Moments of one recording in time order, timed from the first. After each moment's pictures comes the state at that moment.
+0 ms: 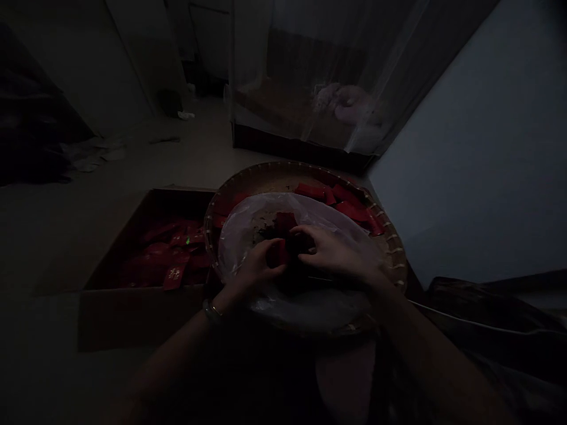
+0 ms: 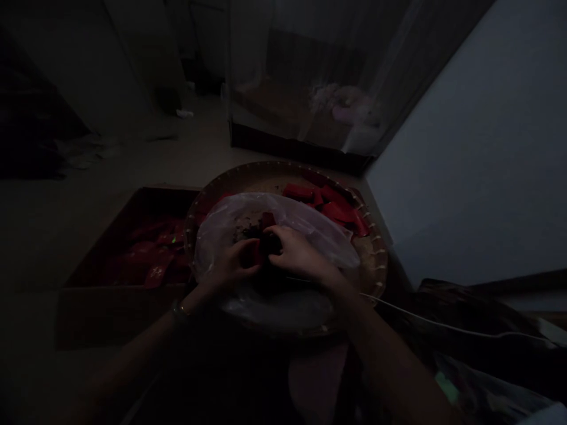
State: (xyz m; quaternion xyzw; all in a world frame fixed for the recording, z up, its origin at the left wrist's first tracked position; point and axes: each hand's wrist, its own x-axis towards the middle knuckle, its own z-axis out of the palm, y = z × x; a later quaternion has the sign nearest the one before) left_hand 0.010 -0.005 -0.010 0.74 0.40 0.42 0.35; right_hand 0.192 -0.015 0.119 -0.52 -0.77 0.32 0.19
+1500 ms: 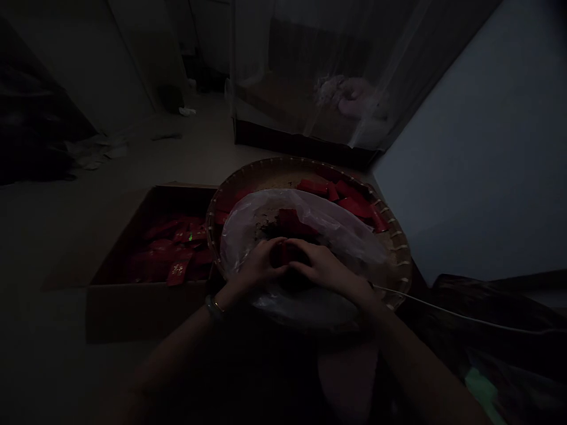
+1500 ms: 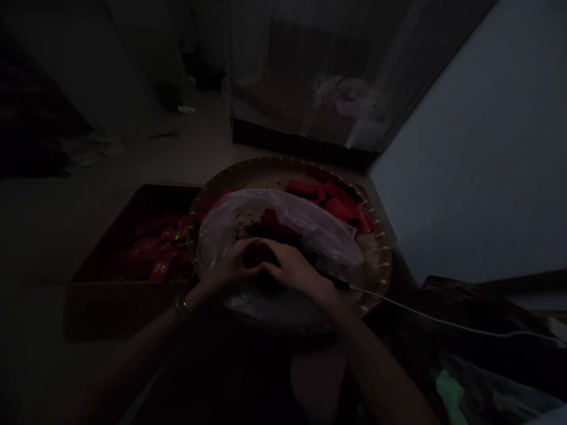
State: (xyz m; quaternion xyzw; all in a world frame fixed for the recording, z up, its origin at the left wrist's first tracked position) left_hand 0.008 -0.009 -0.006 0.78 0.42 0.36 0.30; right_hand 0.191 -0.034 0.077 -0.48 -0.80 0.30 0.21
